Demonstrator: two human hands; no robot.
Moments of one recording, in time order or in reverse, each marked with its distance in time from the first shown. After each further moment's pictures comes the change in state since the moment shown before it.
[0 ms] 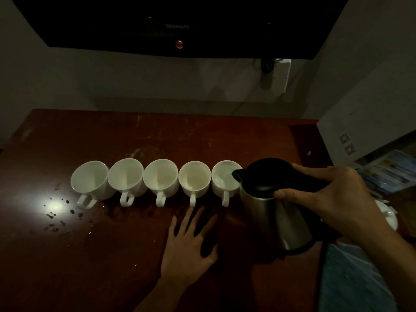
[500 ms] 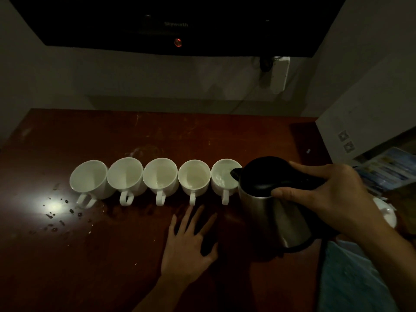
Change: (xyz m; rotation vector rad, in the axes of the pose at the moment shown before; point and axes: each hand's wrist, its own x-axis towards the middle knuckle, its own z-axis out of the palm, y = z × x) left_hand 0.001 0.000 0.001 0.013 -0.006 -0.005; right_hand 0.000 0.000 0.003 -0.023 0.000 -0.022
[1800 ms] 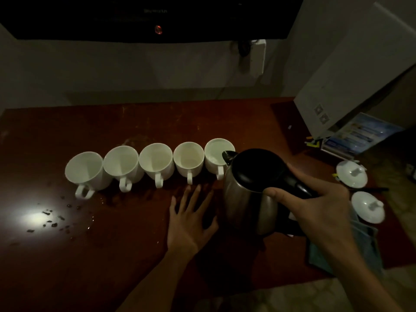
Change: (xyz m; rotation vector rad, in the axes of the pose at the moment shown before) left_hand -0.004 -0.008 -0.002 -0.037 -0.024 0.061; right_hand -0.094 -0.010 0.055 0.337 0.389 -0.021
